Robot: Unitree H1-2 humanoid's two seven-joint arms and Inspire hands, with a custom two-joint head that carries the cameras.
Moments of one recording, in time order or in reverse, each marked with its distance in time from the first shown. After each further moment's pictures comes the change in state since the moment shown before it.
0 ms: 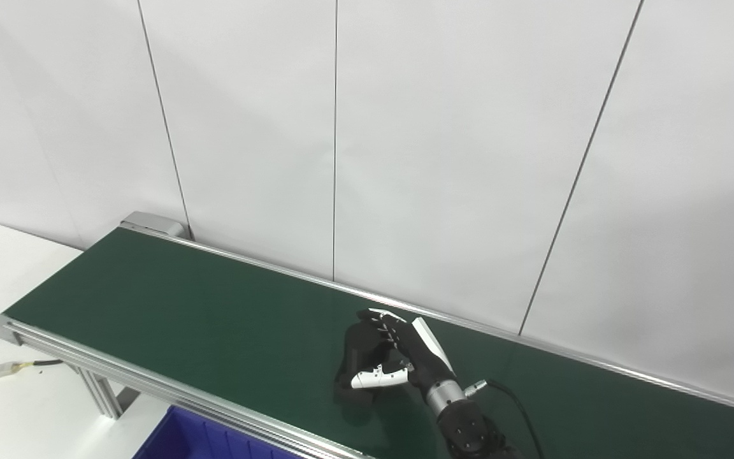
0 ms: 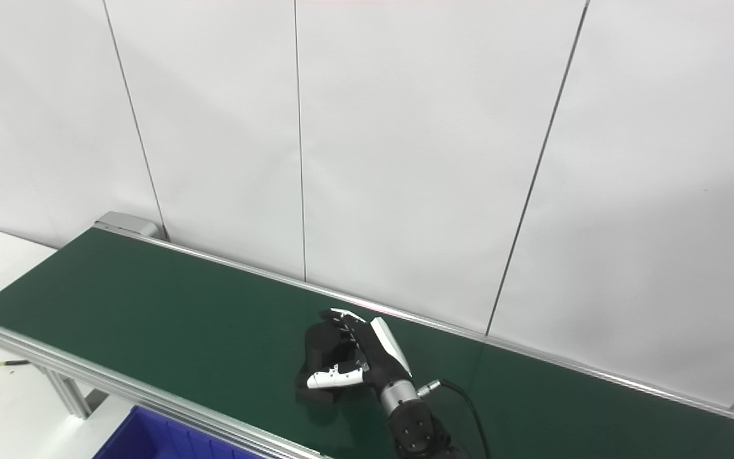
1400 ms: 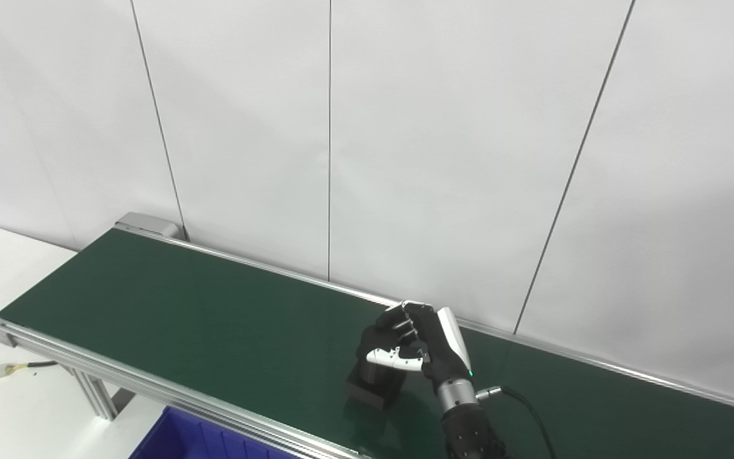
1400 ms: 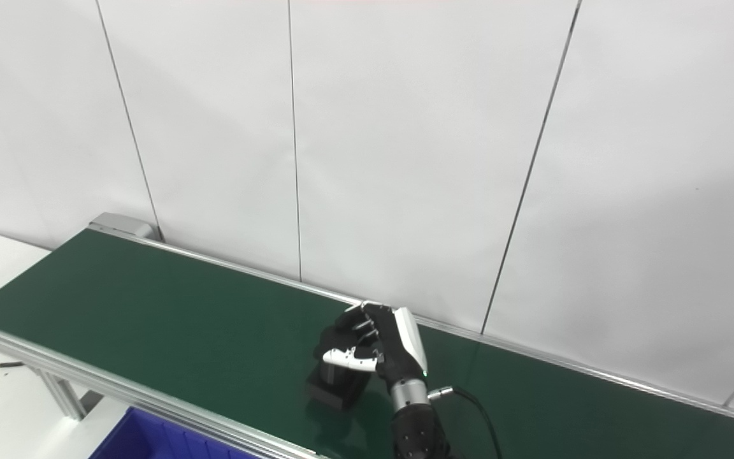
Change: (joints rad) left arm 0.030 0.010 0.020 -0.053 -0.001 0.000 -0.068; right arm 0.071 -0.015 -0.007 -0.140 -0.027 -0.045 -0.216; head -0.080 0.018
